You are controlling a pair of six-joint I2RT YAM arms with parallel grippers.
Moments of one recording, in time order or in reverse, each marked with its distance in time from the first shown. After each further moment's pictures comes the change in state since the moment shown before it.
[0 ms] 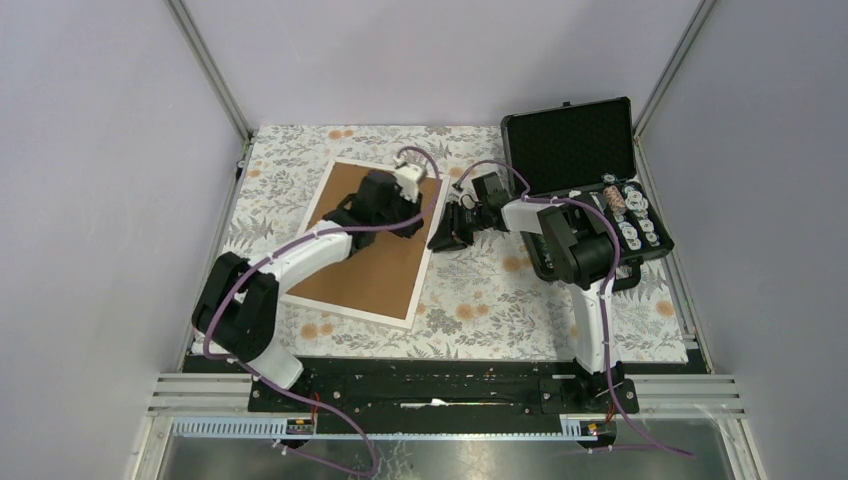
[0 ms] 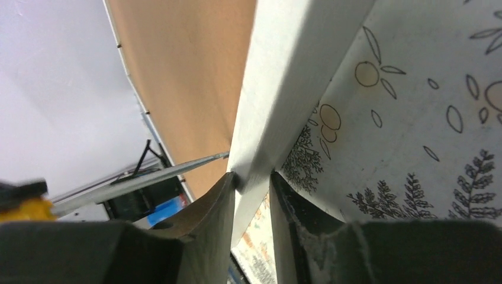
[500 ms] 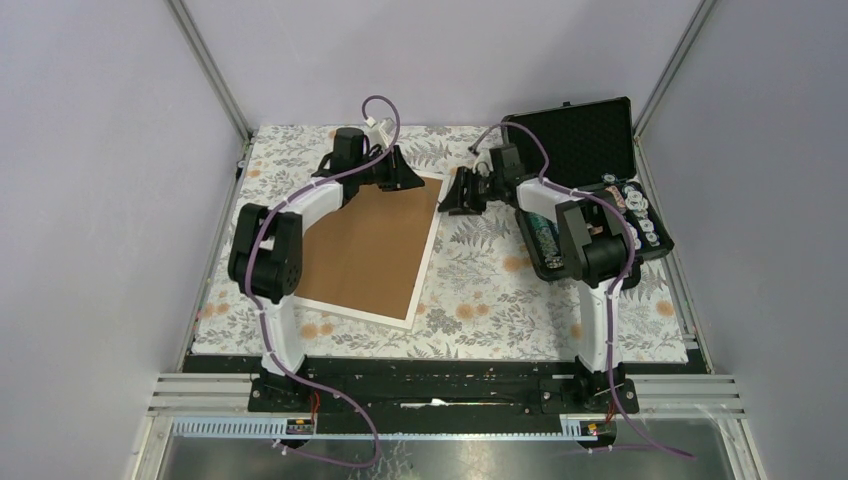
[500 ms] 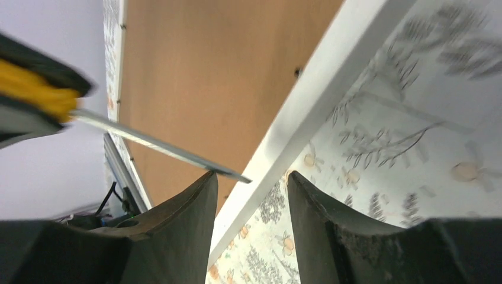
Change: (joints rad) left arm 0.340 0.369 0.344 0.124 0.633 -0.356; right arm -0.083 -0.038 0.118 -0.023 0.114 -0.175
